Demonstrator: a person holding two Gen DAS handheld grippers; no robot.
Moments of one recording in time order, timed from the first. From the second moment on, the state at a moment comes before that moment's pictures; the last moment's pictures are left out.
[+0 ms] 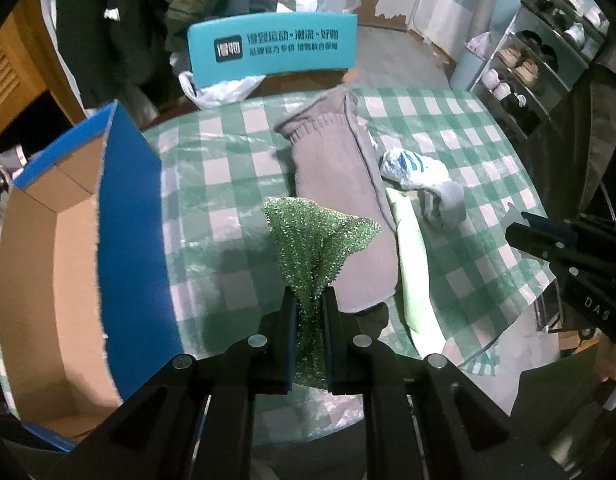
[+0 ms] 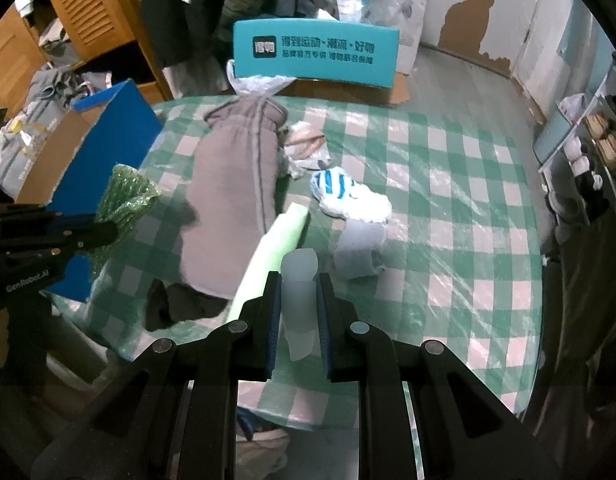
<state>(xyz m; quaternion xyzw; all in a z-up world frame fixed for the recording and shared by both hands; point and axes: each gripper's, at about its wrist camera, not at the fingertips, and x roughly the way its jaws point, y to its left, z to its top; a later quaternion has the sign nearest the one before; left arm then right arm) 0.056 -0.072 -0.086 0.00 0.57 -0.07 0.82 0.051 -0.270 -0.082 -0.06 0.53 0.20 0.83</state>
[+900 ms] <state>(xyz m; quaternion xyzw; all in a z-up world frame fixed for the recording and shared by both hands) 0.033 -0.031 -0.048 0.03 0.52 -0.02 0.85 0.047 -0.202 -0.030 -0.08 0.48 0.25 0.84</state>
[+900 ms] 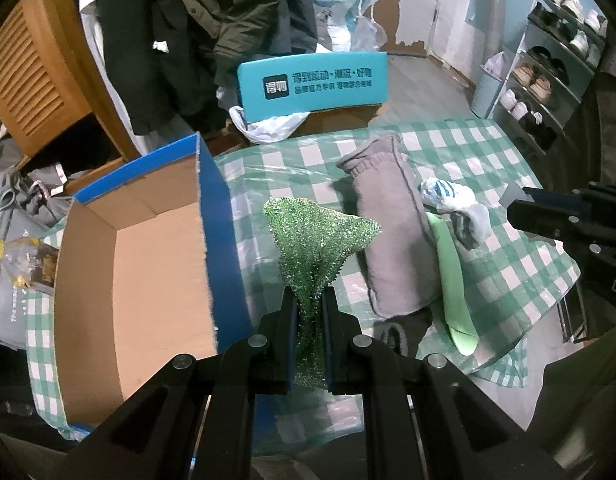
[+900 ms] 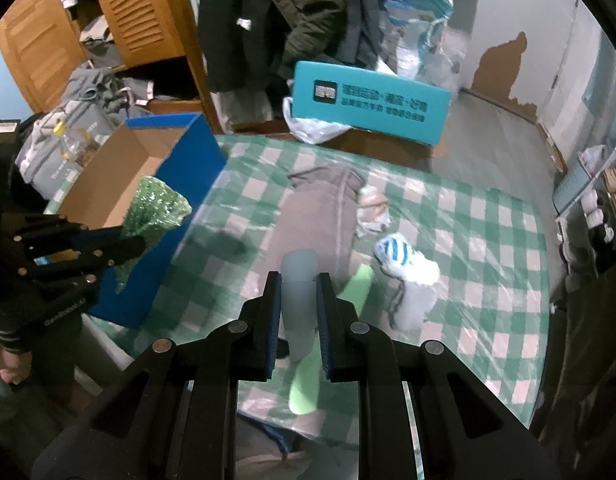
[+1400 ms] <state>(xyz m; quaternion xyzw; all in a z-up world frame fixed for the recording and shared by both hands) 0.022 0.008 -0.035 0.02 0.51 0.00 0.86 0.049 -0.151 -0.010 -0.09 0.46 0.29 0.83</state>
